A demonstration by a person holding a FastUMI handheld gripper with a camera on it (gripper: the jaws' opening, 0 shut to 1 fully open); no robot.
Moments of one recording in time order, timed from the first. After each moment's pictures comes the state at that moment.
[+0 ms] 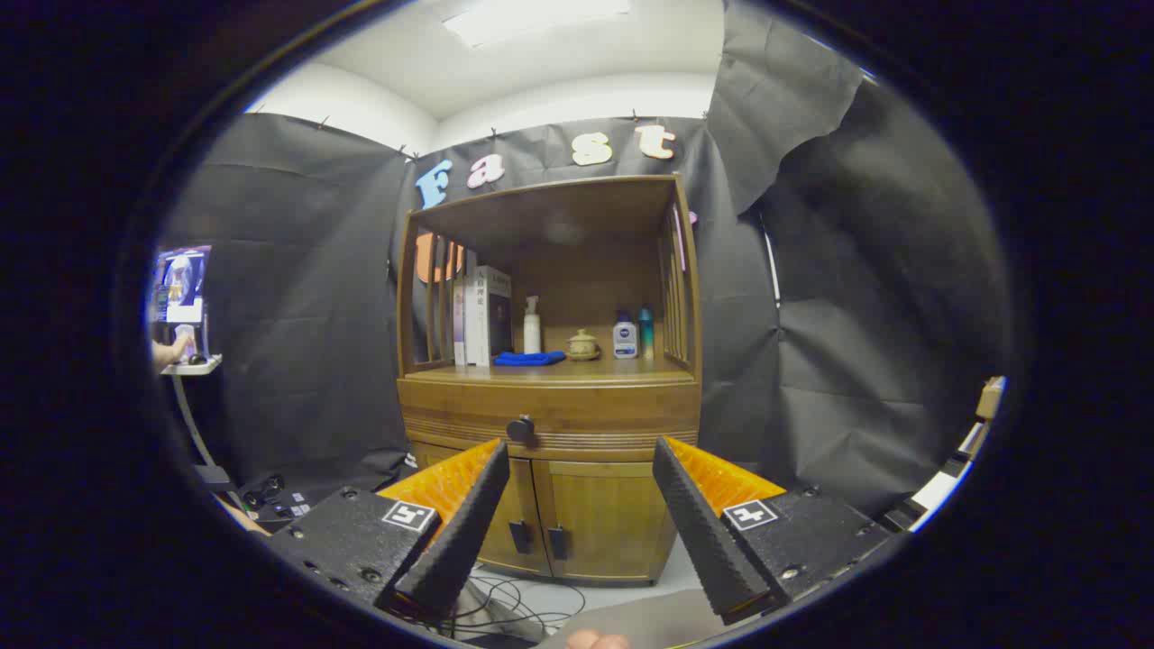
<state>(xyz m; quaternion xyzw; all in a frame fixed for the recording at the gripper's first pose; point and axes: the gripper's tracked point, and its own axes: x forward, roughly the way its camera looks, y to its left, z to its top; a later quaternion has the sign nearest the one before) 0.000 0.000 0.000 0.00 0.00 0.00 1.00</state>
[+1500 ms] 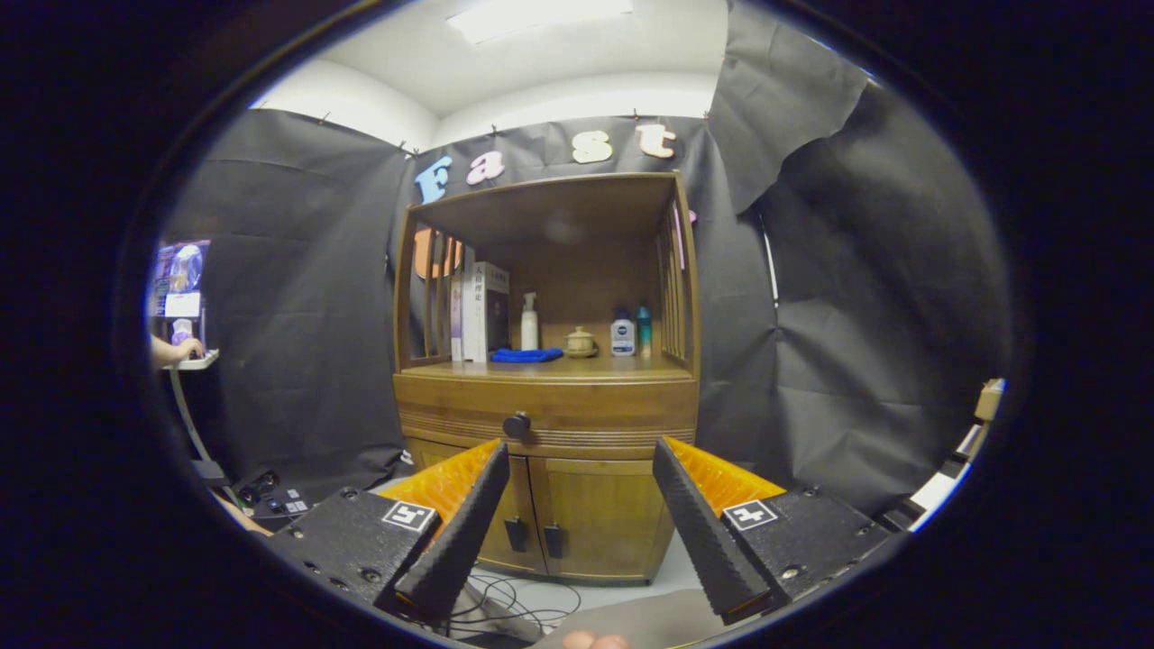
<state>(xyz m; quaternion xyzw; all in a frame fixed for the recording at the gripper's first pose) -0.001 -0.002 -0.003 -0.01 0.01 0.00 1.00</state>
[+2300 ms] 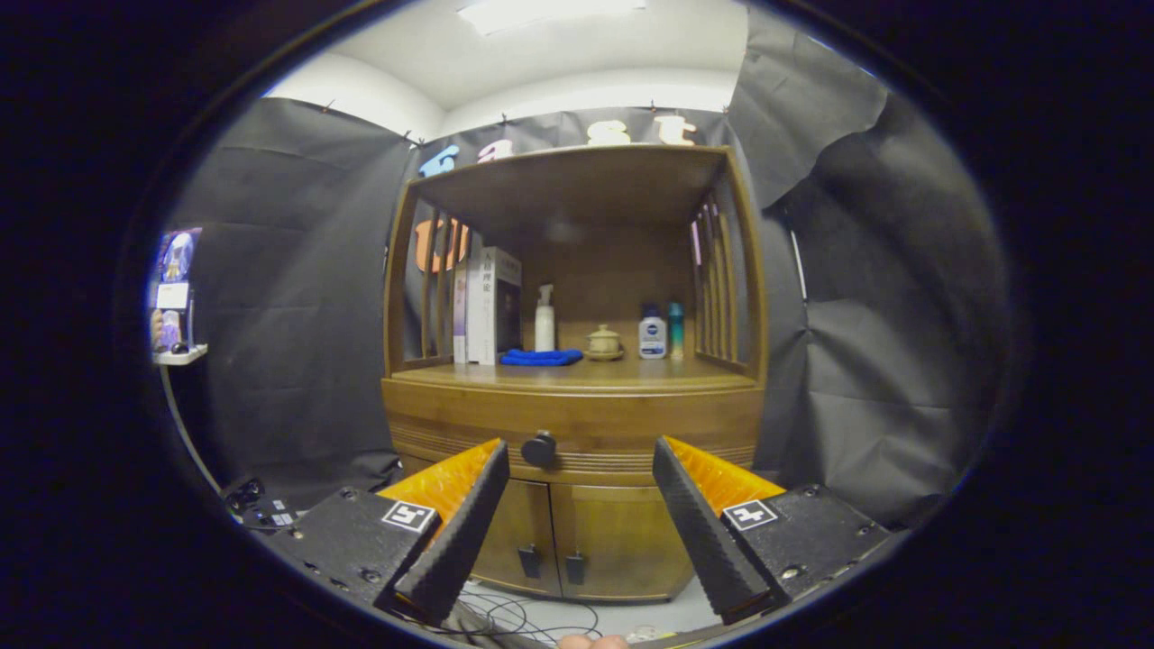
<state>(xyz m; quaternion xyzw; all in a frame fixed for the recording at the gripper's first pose) 0.124 0.061 -0.011 -0.02 0.01 0.01 1.00</state>
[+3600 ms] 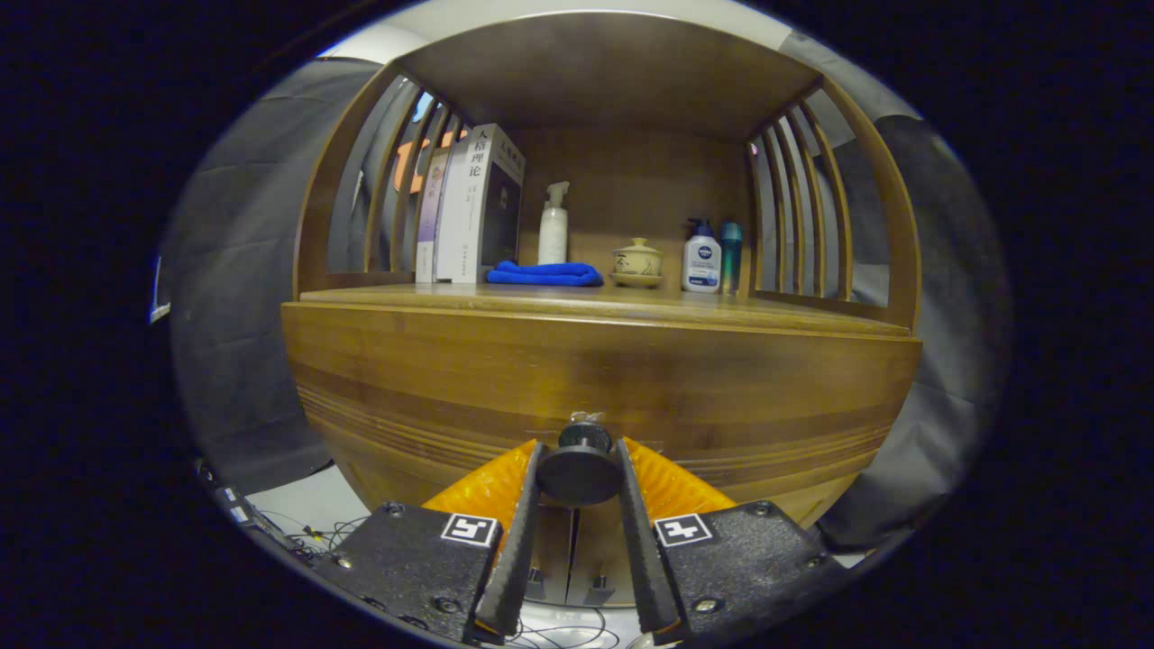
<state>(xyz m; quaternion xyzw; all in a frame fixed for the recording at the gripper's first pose) 0.287 0.093 -0.093 -0.04 0.10 -0.04 0.99</state>
